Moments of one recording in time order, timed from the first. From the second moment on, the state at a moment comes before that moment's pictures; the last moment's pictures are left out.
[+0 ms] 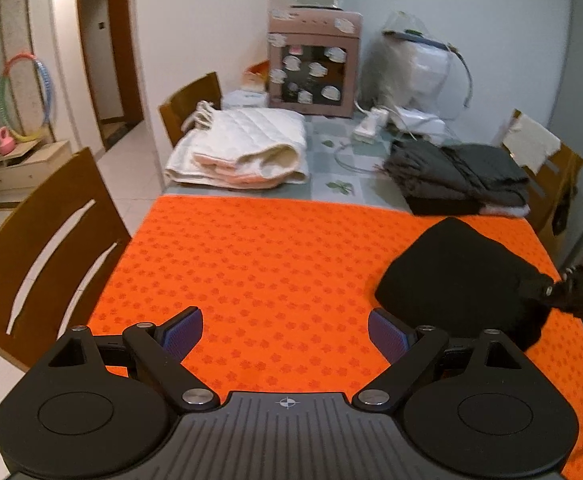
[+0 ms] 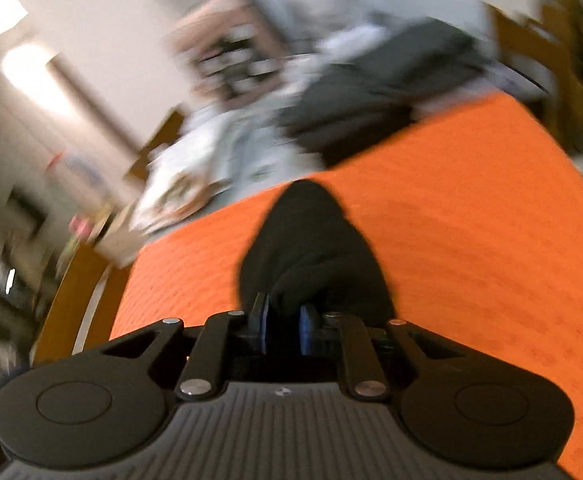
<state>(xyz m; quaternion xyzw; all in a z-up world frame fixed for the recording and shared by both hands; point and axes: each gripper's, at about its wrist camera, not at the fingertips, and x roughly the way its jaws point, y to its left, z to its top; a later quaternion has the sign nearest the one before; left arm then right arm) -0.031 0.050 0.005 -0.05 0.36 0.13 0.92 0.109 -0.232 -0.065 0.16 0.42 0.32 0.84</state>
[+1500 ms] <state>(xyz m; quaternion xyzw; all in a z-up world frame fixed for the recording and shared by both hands) 0.099 -0.095 -0.096 0.14 0.41 -0.18 0.88 0.109 -0.281 -0.128 0.07 0.51 0.27 0.82</state>
